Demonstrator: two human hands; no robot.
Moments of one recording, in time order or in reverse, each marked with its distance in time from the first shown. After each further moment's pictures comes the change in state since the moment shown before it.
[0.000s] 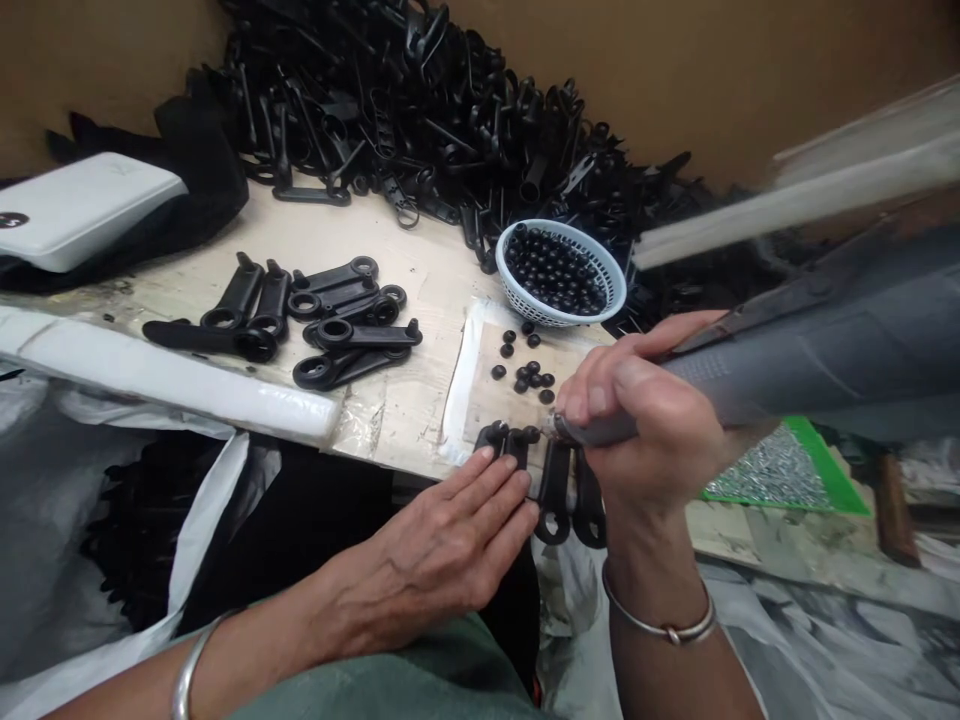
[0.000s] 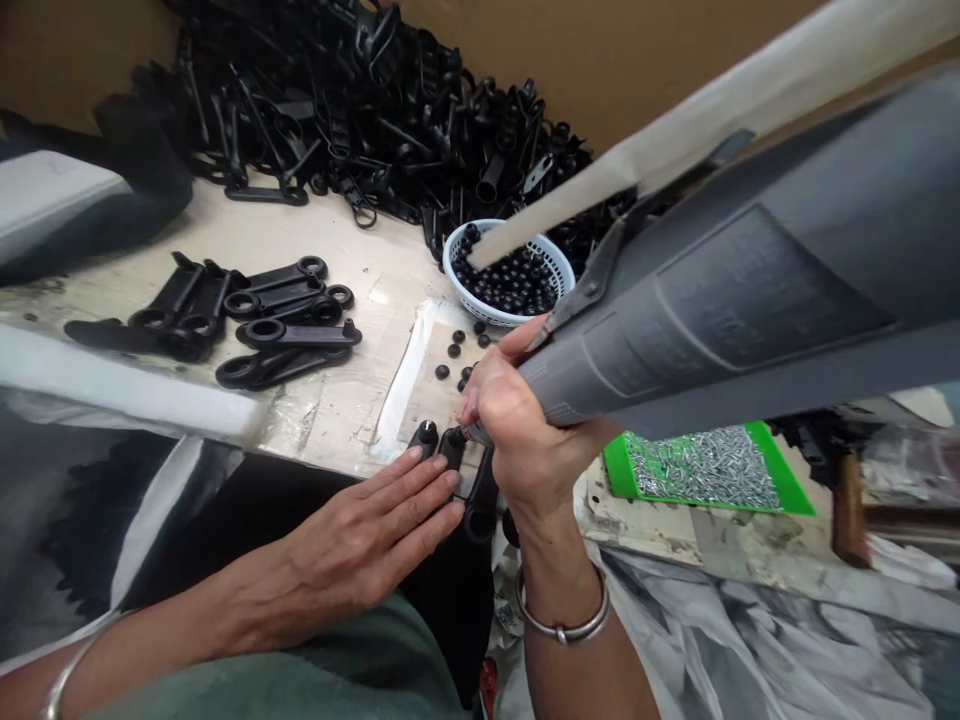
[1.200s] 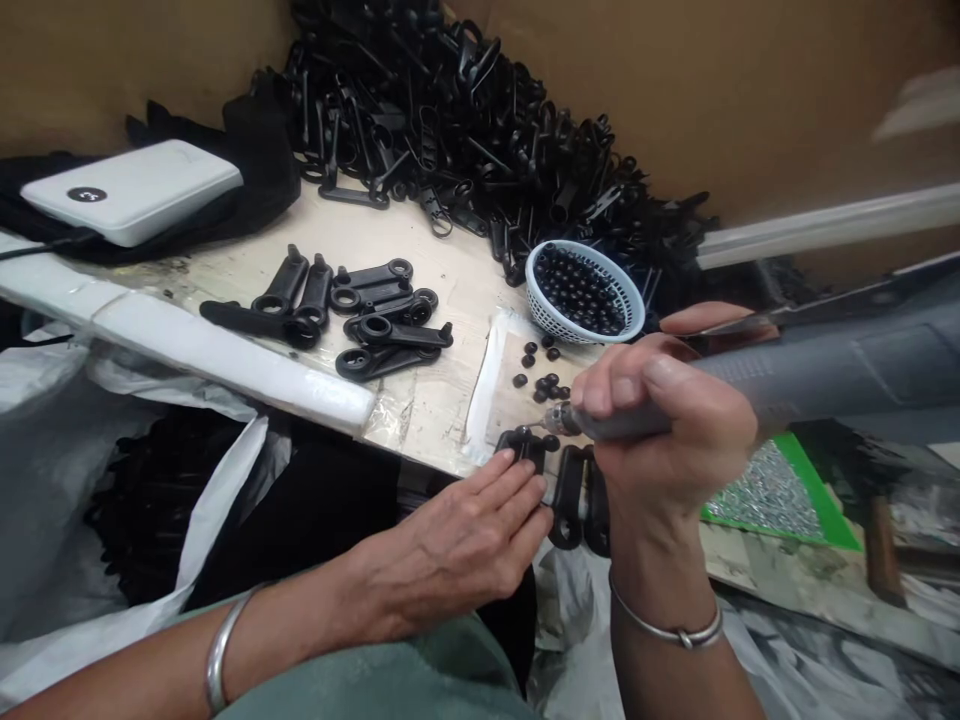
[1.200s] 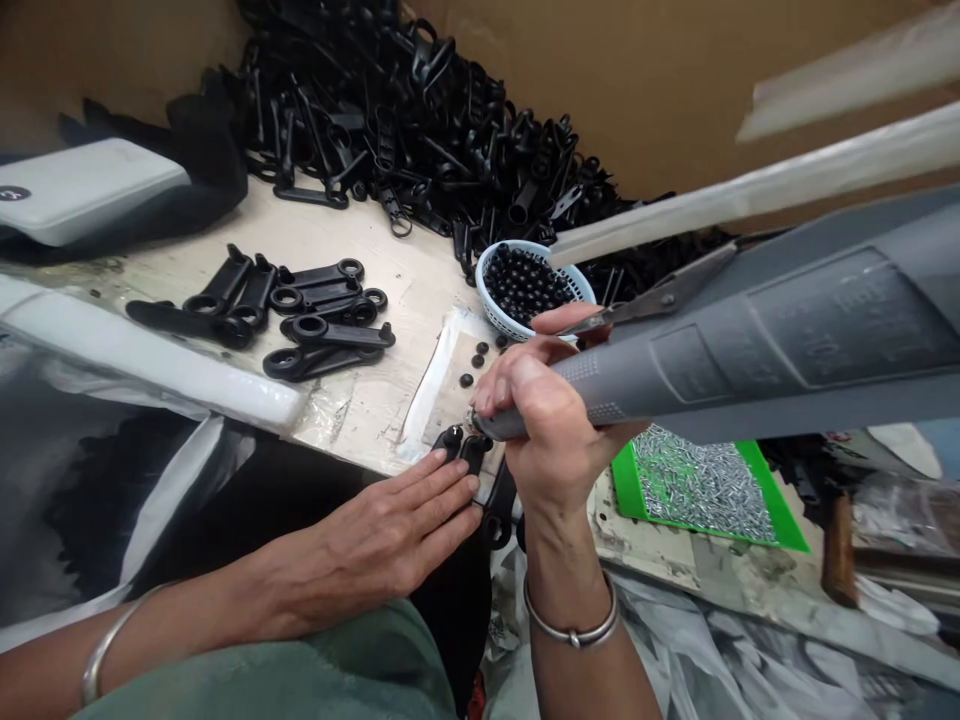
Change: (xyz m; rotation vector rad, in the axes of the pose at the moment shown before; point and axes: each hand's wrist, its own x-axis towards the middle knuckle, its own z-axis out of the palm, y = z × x) left_hand 0.008 0.002 -0.015 0.083 -0.045 -0.035; right_hand 0.001 -0.006 0.015 0.044 -0.111 0.030
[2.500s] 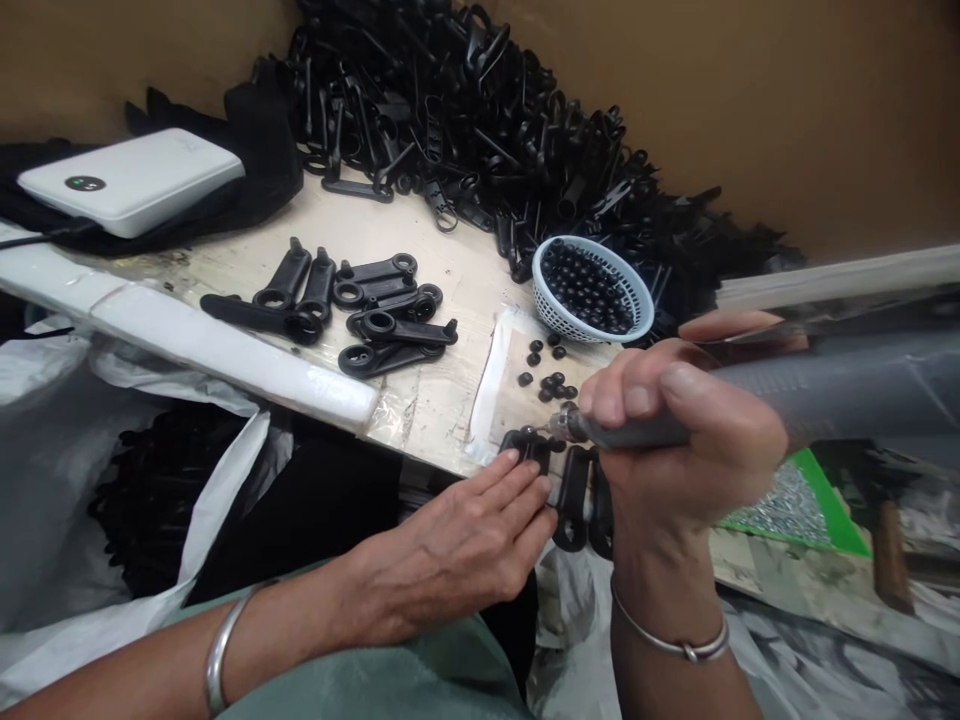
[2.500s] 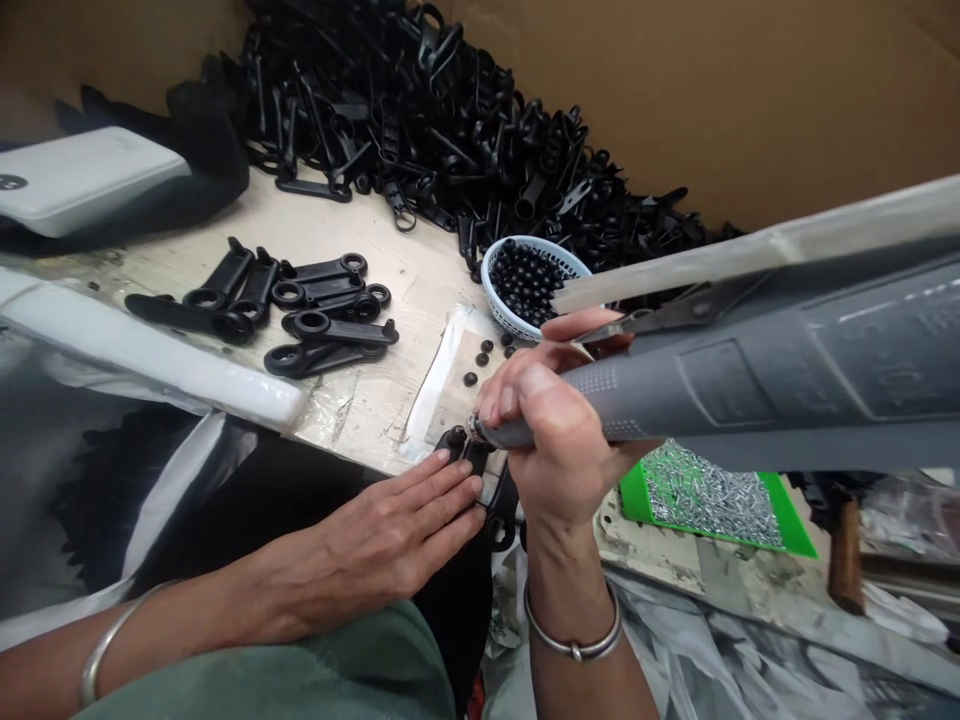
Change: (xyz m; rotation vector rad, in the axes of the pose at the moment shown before) left_hand 0.000 0.000 0.000 -0.023 -0.006 -0.014; right_hand -0.002 -0.002 0.003 0.025 0.046 0.052
